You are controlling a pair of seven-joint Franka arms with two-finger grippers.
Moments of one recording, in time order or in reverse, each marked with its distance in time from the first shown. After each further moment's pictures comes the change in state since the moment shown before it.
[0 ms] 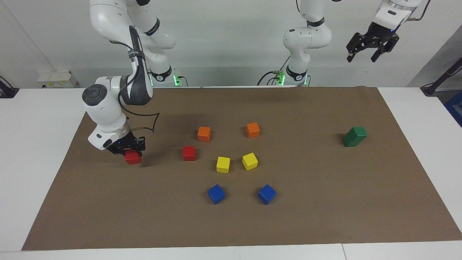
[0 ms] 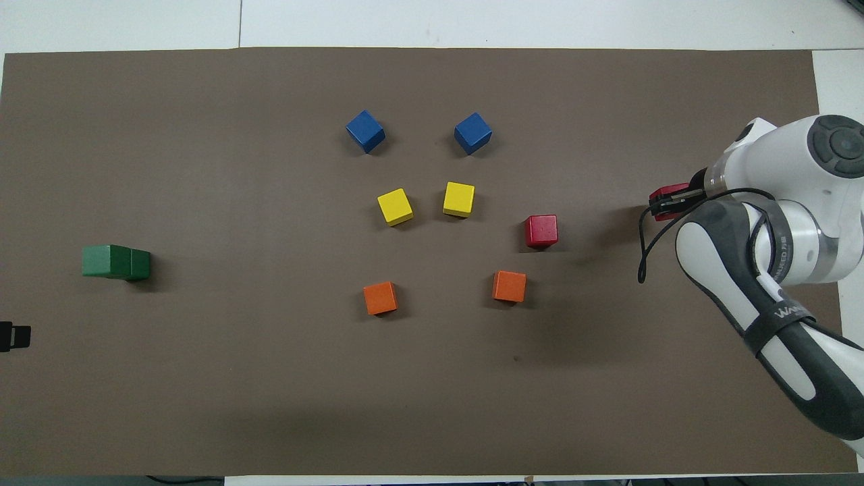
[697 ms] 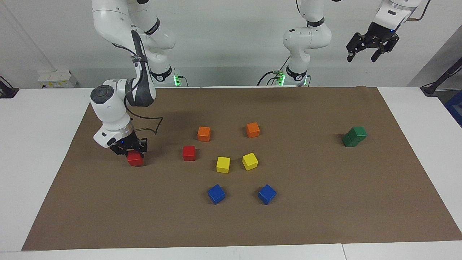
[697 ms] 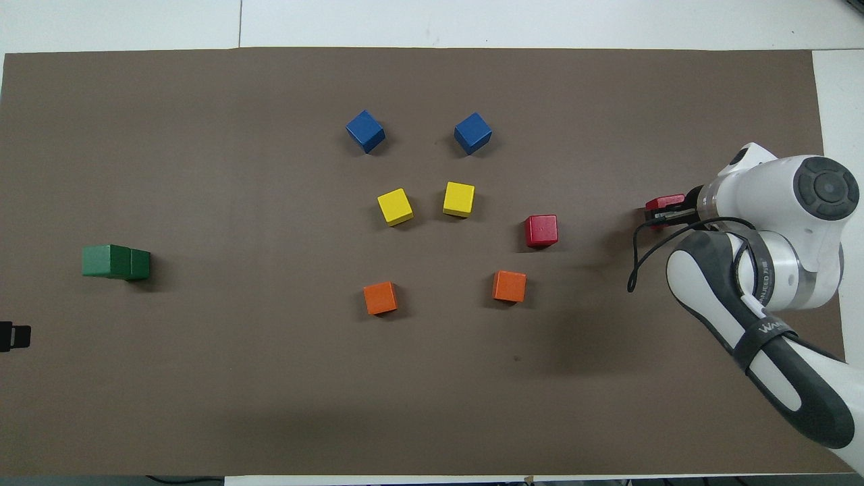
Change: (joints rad) left arm 0.000 0.000 0.000 0.000 0.000 0.000 0.000; right arm -0.018 -0.018 -0.002 -0.130 0.001 0.180 0.002
